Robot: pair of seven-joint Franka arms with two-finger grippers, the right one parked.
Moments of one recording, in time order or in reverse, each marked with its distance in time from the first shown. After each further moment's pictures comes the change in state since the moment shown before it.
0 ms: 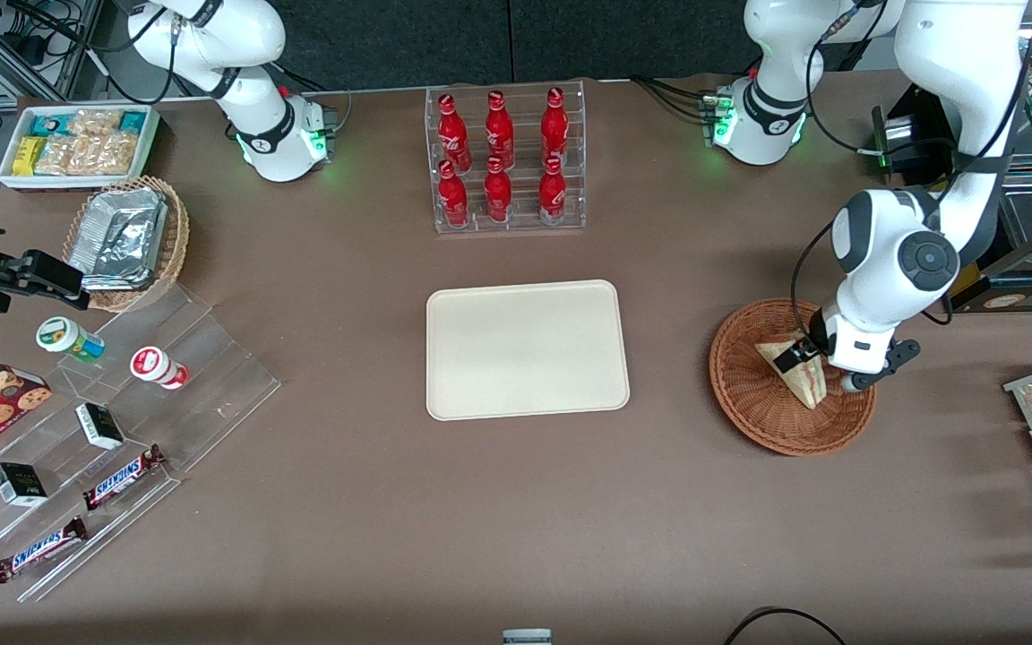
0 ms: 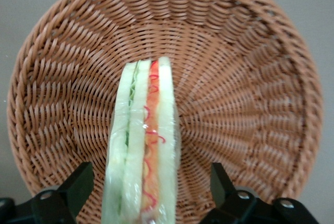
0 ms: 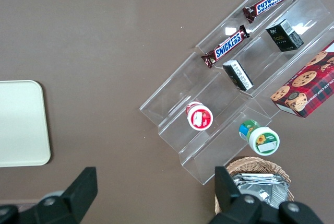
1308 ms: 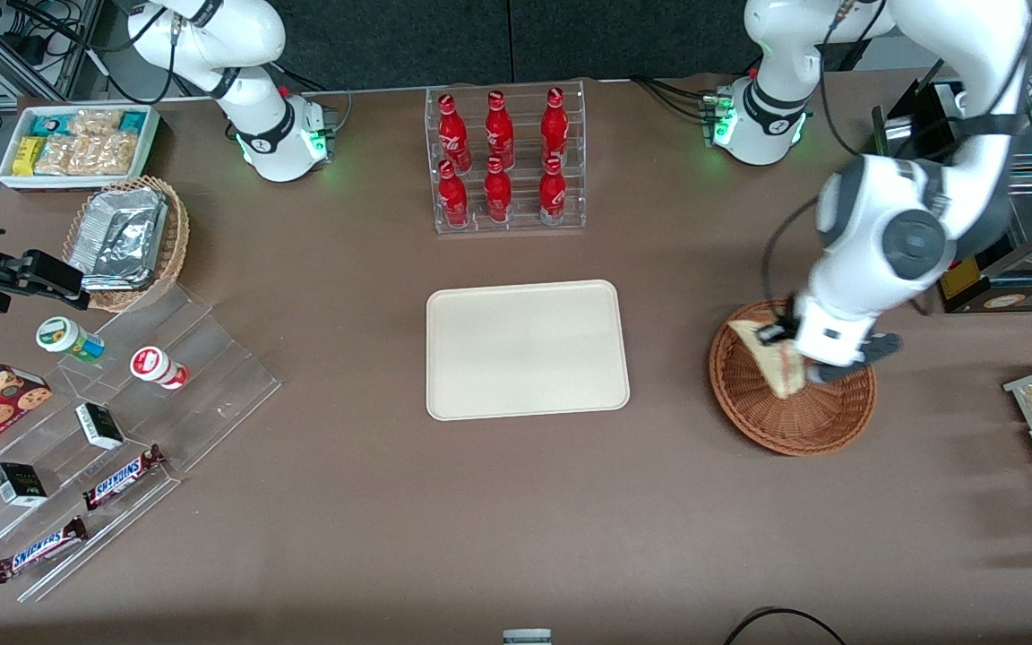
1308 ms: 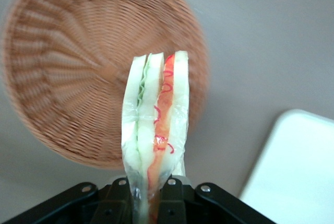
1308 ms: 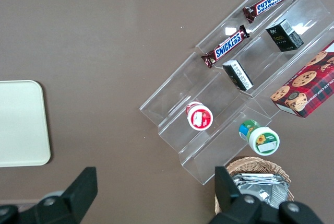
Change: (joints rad) arm -0.005 -0.093 -0.228 0.229 0.001 -0.414 -0.018
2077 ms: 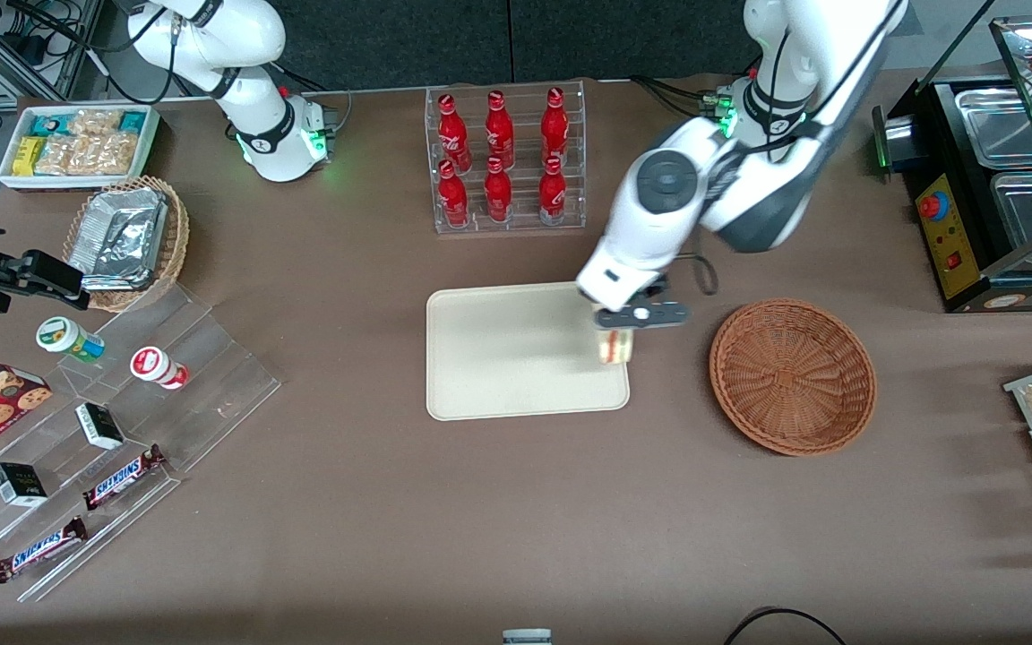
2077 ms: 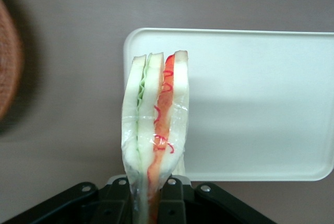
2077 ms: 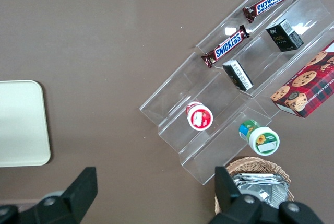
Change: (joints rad) arm -0.126 0.219 -0.321 0.215 0.176 0.001 -0.257
